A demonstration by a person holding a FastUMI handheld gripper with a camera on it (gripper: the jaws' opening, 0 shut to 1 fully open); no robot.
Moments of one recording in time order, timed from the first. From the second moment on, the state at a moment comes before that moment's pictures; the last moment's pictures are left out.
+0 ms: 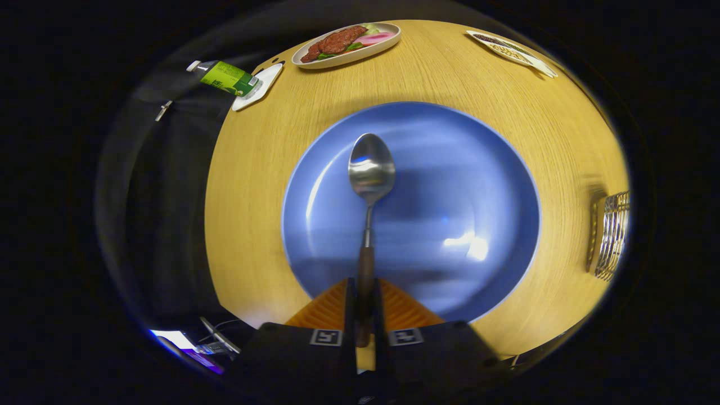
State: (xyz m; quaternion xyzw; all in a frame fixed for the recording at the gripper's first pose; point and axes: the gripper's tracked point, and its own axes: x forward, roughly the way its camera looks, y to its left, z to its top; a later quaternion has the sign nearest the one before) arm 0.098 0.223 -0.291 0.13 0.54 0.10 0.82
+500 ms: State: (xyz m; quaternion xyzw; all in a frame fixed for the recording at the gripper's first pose) arm 0.069 0.211 -0.268 0.13 0.52 0.18 0.82
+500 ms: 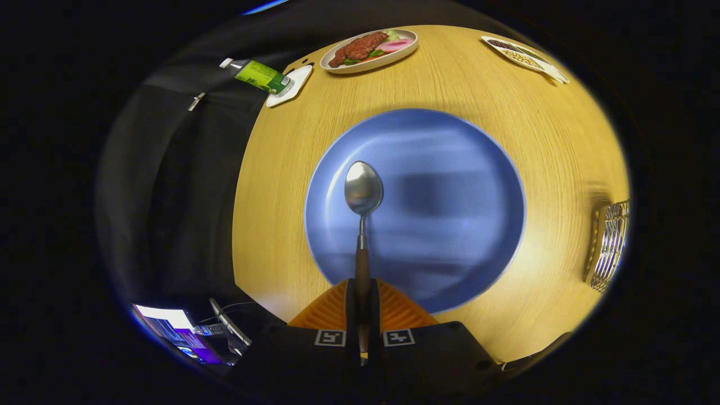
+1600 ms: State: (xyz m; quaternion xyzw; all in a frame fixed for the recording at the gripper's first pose) arm -0.004 0.017 -0.124 0.06 0.50 0.17 0.85
